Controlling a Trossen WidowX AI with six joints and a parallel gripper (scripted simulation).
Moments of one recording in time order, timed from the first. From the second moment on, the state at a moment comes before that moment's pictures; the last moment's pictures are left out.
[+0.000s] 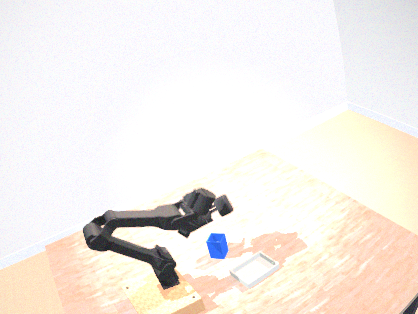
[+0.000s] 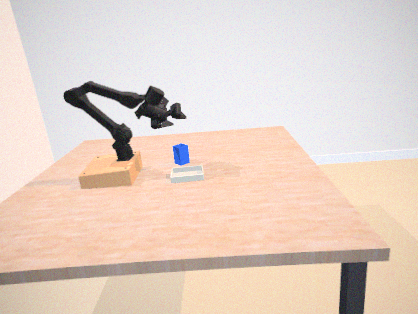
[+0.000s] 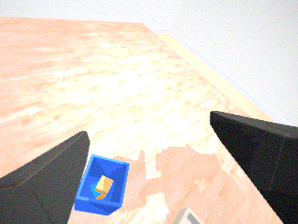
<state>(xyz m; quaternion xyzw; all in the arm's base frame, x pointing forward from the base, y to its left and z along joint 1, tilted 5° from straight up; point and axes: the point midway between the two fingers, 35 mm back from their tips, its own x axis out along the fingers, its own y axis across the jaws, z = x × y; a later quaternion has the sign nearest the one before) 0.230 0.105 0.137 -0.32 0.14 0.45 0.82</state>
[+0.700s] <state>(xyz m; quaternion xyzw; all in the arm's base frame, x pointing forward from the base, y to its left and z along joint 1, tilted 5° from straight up) 0.200 0.067 0.064 -0.11 0.22 0.39 0.88</state>
